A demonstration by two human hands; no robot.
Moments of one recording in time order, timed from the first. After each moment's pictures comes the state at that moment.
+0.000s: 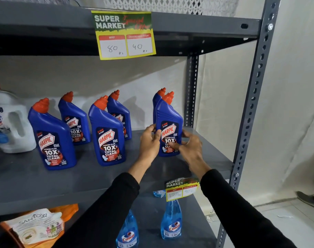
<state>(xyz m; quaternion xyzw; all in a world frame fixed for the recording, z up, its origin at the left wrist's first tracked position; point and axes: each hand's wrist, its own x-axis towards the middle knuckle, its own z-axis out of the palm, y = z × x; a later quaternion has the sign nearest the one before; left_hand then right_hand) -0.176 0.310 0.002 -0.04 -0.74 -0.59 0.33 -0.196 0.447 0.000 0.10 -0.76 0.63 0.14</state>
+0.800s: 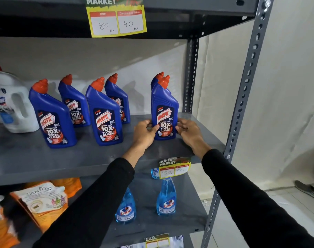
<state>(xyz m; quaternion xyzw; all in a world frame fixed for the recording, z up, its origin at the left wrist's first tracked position) -0.166 0.310 -0.017 0.06 -0.81 -0.50 0.30 -0.213 0.475 -0.010 0.15 -0.78 0.60 0.04</state>
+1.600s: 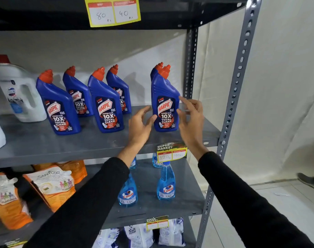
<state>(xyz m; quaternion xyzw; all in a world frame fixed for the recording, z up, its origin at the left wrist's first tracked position) -0.114 0.318 -0.021 -0.01 -0.78 -0.49 0.38 -0.145 0.486 -0.009 0.26 -0.69 0.61 0.29</state>
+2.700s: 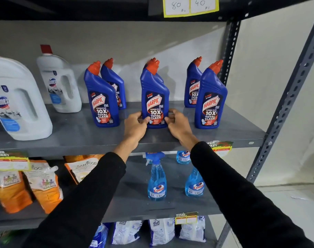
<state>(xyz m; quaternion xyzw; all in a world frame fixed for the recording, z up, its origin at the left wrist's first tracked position) -0.064 0.180 -0.027 0.14 -0.80 -0.48 0.33 -0.127 0.322 -0.021 0.22 -0.78 0.59 0.02</state>
